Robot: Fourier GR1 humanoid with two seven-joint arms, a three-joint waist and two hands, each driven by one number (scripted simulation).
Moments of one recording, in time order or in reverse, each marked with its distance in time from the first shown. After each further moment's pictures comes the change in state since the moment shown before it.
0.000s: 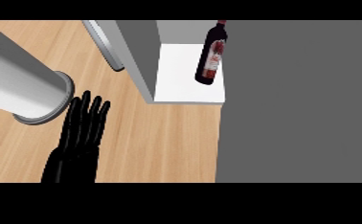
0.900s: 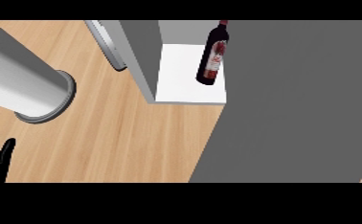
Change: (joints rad) left arm 0.539 0.233 0.386 -0.206 0.184 -0.320 -0.169; right arm -0.058 0.161 0.498 -0.033 0.135 -0.171 0.219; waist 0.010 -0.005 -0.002
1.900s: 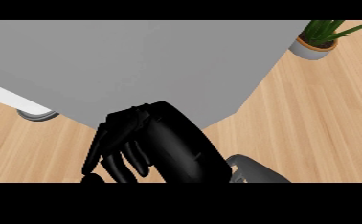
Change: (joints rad) left arm 0.178 0.043 0.379 -0.002 0.186 -0.324 0.086; right arm -0.752 0.033 0.085 0.534 0.154 -0.496 0.002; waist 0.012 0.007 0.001
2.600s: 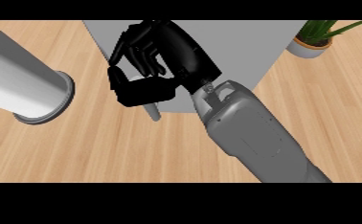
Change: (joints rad) left arm -0.056 -0.074 -0.038 -0.007 -0.073 -0.023 0.122; right arm -0.224 -0.005 -0.255 0.426 -0.029 0.099 -0.214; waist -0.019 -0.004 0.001
